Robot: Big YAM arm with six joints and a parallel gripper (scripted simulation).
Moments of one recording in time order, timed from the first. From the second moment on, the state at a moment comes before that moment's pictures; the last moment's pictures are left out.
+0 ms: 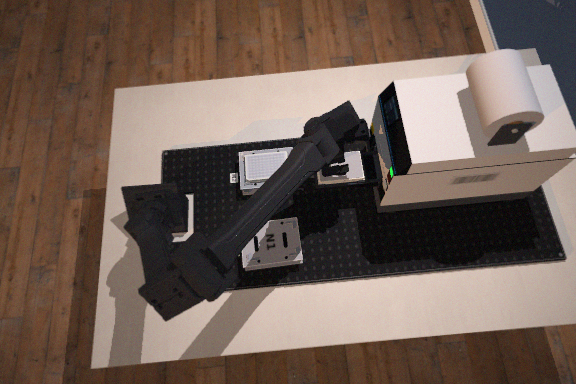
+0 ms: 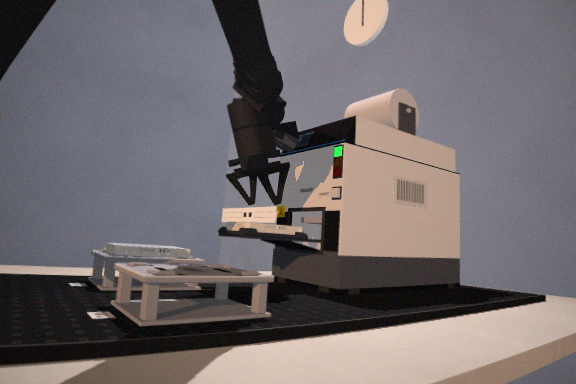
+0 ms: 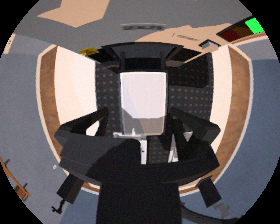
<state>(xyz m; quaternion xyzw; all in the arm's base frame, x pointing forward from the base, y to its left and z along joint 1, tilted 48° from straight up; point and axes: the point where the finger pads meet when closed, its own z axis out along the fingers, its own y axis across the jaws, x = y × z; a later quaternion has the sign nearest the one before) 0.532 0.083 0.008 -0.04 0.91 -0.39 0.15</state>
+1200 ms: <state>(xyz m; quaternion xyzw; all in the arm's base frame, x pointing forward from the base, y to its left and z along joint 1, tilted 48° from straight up) 0.530 0.062 -0.004 -0.05 0.91 -0.40 0.14</state>
